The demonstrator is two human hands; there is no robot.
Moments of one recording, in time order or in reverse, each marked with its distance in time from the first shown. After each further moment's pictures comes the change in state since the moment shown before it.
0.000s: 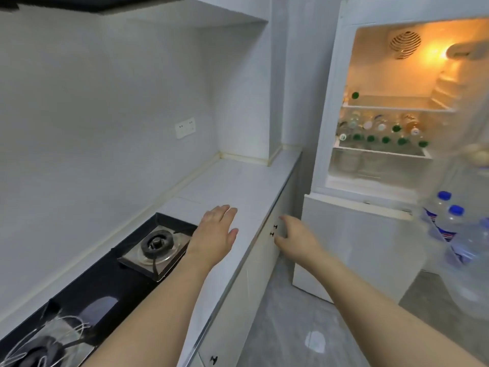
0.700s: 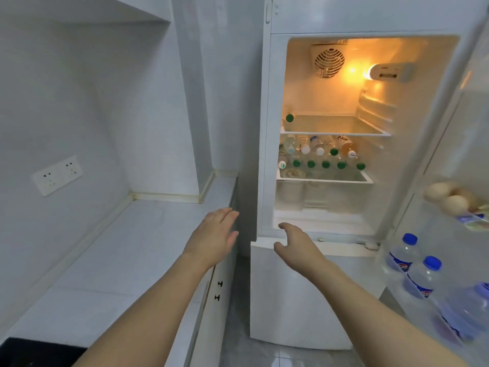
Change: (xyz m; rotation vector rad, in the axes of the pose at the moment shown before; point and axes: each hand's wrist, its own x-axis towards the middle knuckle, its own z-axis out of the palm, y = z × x) left_hand 0.347 0.046 0.113 -0.100 -0.075 0.329; right_hand 0.230 0.135 -0.109 0.032 0.226 0.293
